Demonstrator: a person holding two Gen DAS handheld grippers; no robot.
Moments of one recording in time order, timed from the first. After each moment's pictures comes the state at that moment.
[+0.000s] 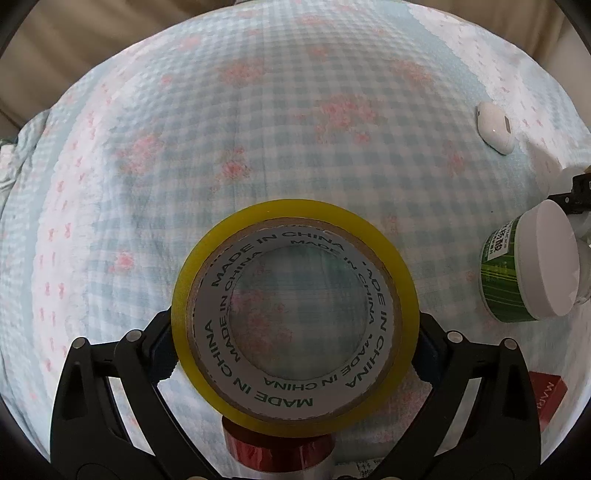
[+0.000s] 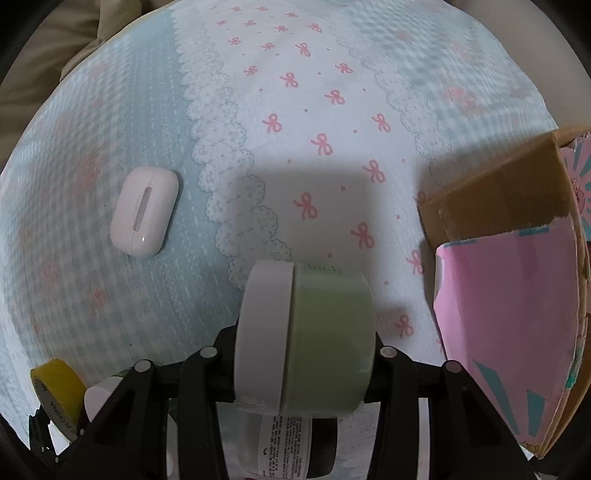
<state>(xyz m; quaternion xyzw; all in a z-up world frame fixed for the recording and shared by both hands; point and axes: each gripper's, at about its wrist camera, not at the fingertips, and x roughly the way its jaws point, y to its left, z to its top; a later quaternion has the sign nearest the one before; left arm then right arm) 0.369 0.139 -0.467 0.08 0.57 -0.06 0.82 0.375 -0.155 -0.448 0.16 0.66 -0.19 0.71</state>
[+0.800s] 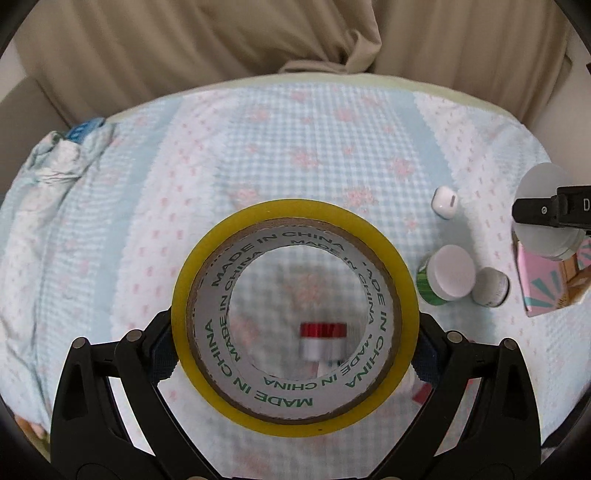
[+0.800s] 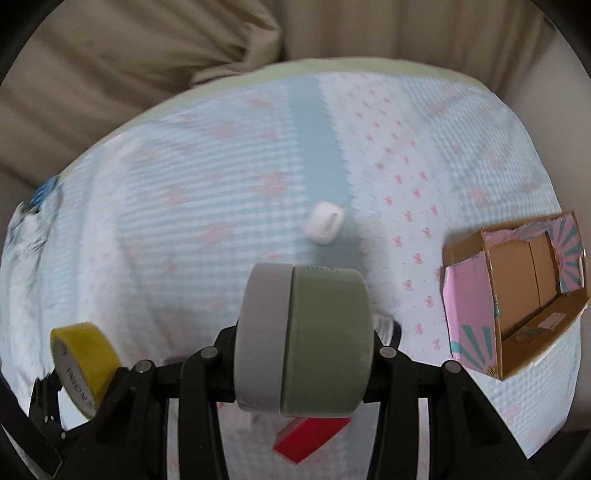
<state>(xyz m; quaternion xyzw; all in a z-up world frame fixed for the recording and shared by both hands) 0.292 0.197 -0.289 0.04 0.51 -0.03 0.86 0.342 -0.032 -0.277 0.10 0.59 -0.06 0.80</state>
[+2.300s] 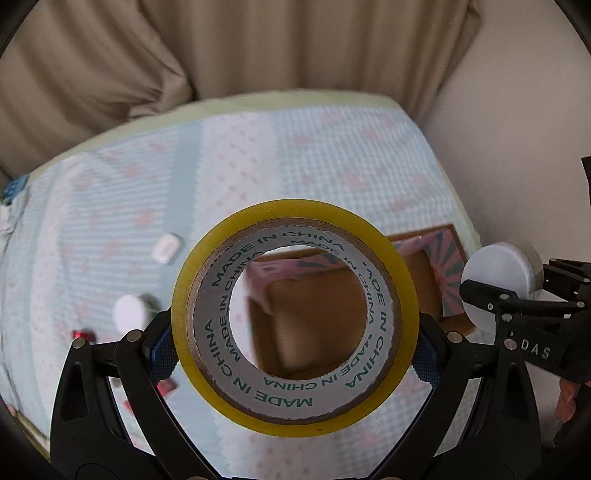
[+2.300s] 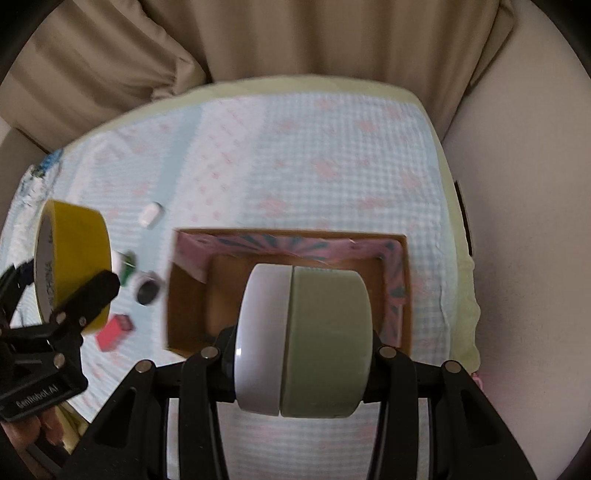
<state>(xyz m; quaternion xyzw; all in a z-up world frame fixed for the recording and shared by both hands) 0.287 -0.273 -0.219 0.04 0.52 -0.12 0.84 0.252 -0.419 -0.223 0.03 0.60 0.01 0.80</state>
